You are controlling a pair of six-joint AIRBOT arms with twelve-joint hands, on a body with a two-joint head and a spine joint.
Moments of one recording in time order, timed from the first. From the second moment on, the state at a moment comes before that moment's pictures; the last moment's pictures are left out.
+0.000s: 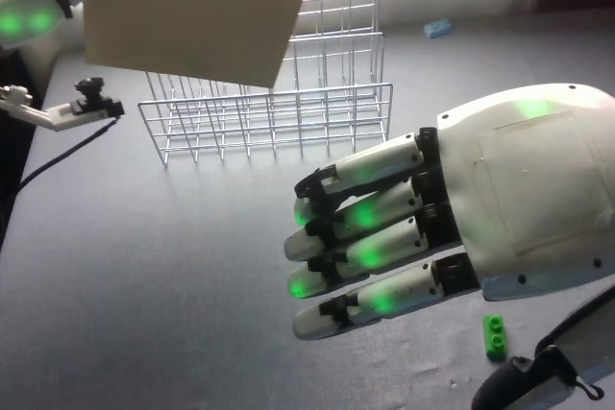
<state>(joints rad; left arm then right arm) 0.71 -1.35 1.86 -0.21 -1.43 -0.66 -0.14 -0.90 0.94 -1.59 0.85 0.01</state>
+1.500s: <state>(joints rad) 0.67 -1.57 2.04 -0.23 -1.38 -0.67 -0.15 -0.90 0.93 -1.59 0.85 0.01</state>
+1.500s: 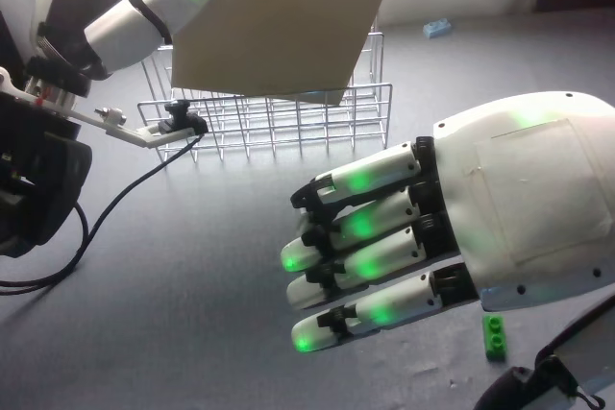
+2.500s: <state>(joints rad) 0.70 -1.63 2.05 -0.41 -1.36 -0.63 -0.15 -0.90 0.93 -1.59 0.85 0.01</state>
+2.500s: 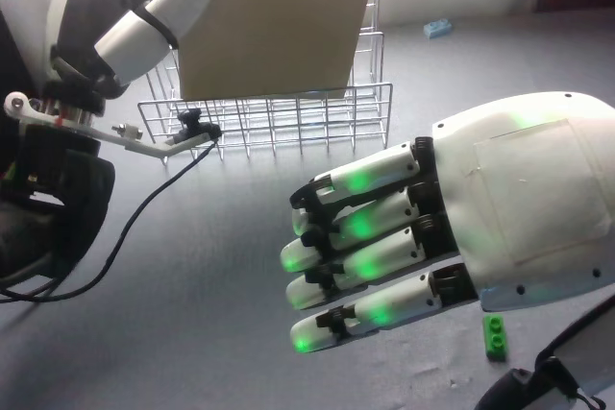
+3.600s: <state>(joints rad) 0.72 -1.67 2.03 -0.54 -1.38 -0.61 -0.16 -0.90 0.92 -1.59 0.85 0.01</state>
